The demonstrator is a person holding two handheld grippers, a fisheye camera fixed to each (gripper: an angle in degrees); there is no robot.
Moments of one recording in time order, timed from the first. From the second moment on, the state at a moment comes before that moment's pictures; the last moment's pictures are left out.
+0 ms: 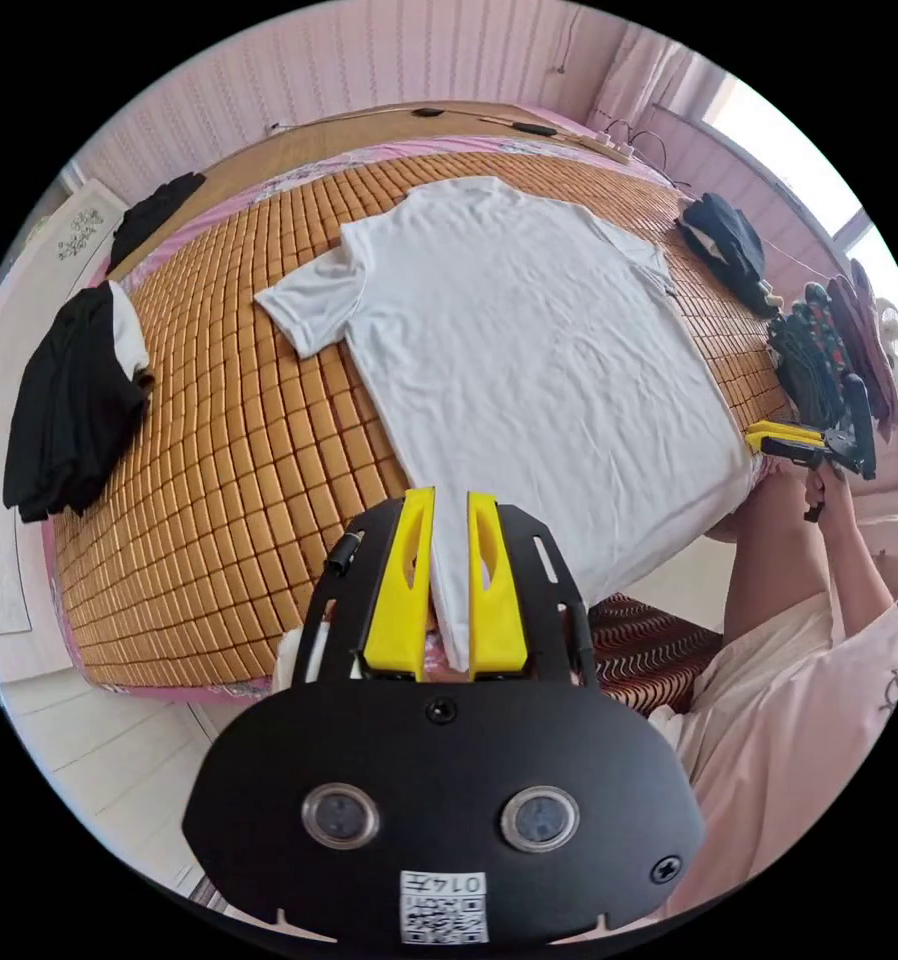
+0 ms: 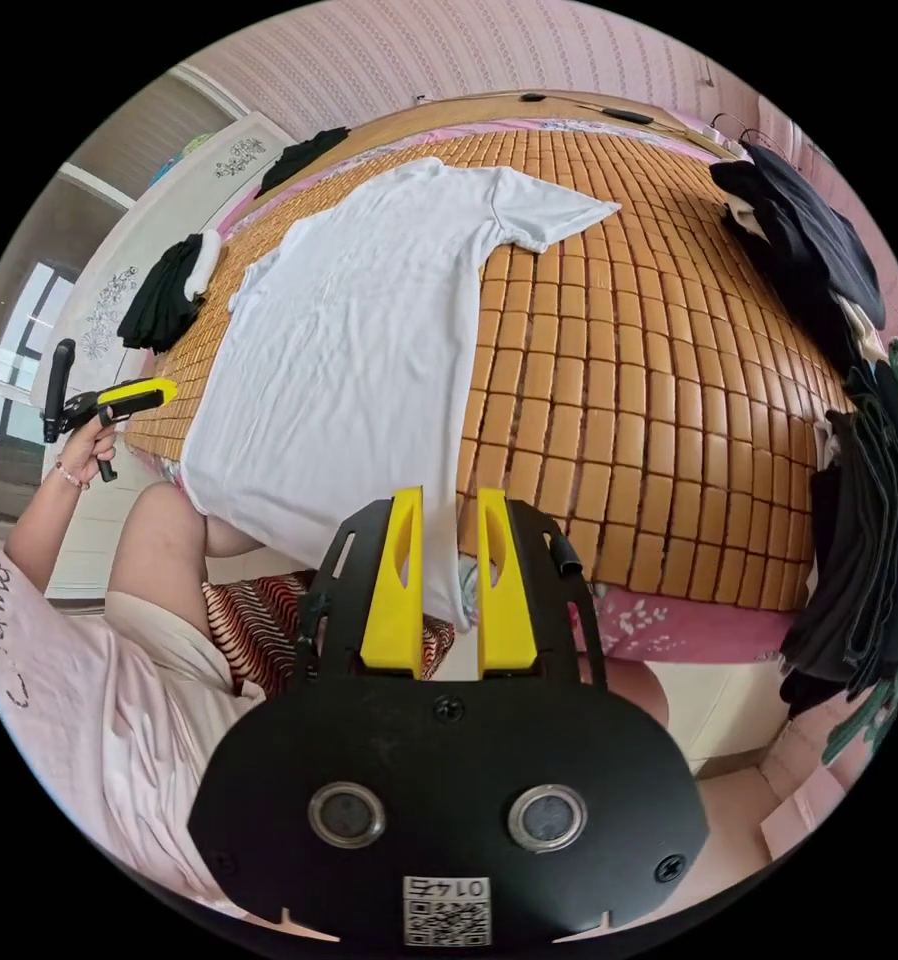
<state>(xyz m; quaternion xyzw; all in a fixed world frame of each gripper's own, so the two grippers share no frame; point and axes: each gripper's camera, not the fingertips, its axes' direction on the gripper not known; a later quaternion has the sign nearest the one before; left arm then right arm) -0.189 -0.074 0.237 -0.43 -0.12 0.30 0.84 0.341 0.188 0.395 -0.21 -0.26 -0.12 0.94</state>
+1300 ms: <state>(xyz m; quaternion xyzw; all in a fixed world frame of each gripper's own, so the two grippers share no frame) -0.365 -0.146 0.252 -0.27 -0.09 0.15 0.95 -0.057 -0.011 0.396 -0.09 -0.29 -0.45 0.84</state>
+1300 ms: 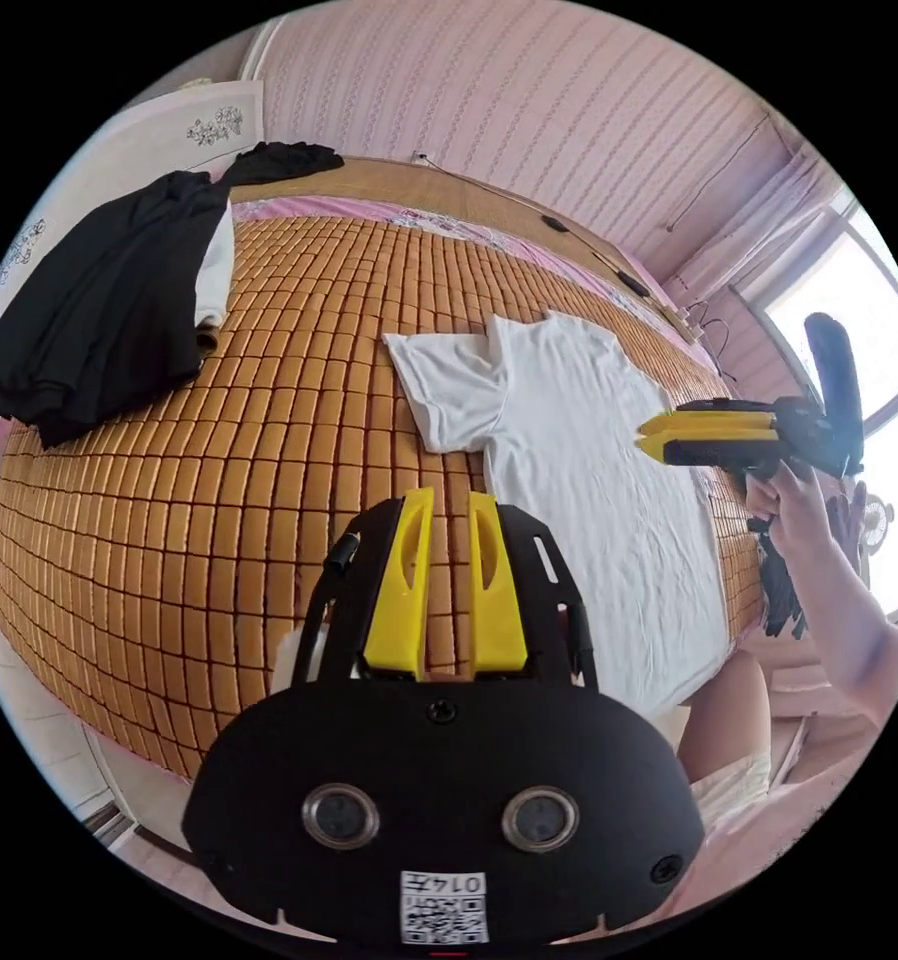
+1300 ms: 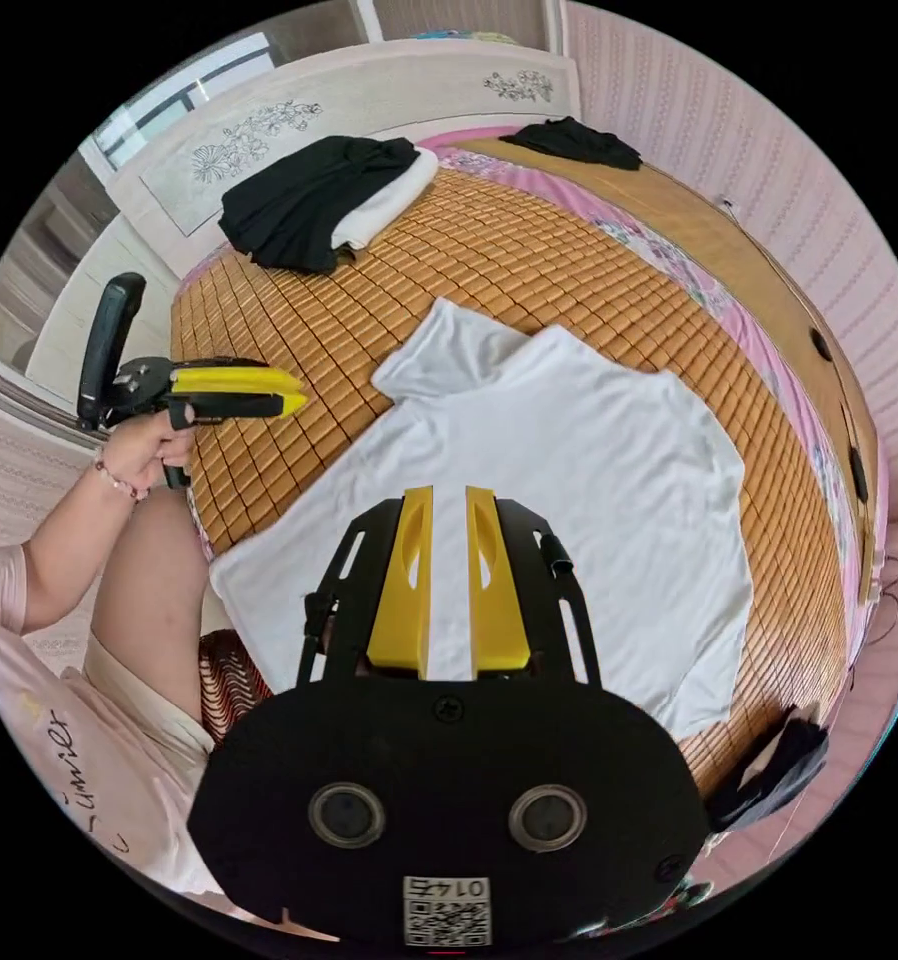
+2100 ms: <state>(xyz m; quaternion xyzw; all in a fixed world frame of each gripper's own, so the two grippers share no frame) -0.439 -0.151 0.283 -0.24 -0.05 0.13 0.96 -0.154 -0.077 0.442 -0.07 -0.32 -0.37 0.87</state>
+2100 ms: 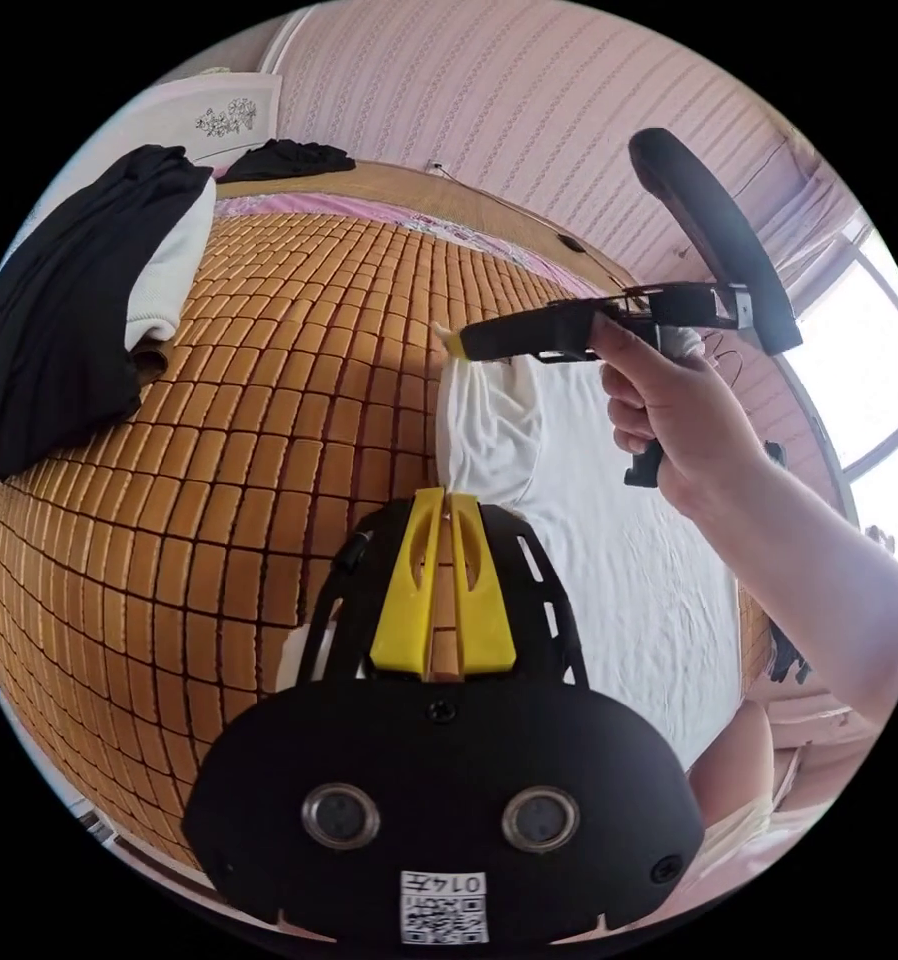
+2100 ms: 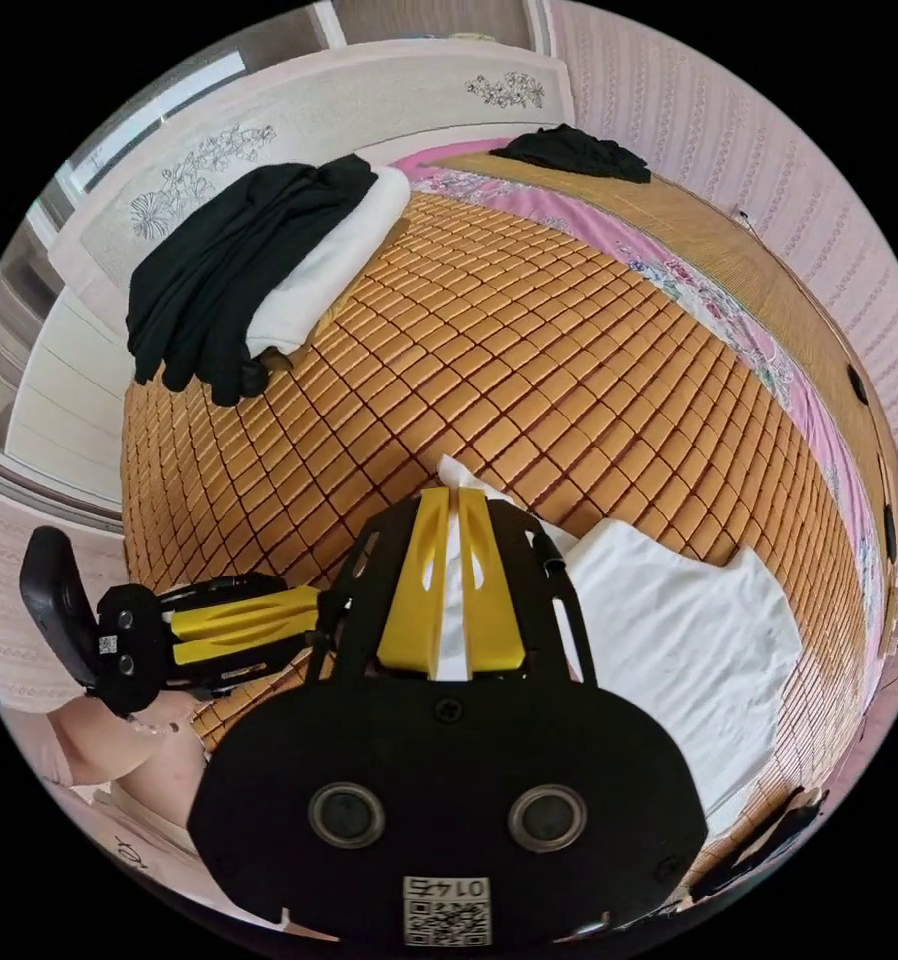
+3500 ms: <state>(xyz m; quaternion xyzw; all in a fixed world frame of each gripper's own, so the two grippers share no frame) -0.345 -0.157 0.343 -0.27 0.00 0.25 0.93 -0.038 -0.169 0.455 -0.06 -0.32 -0.38 0.86</state>
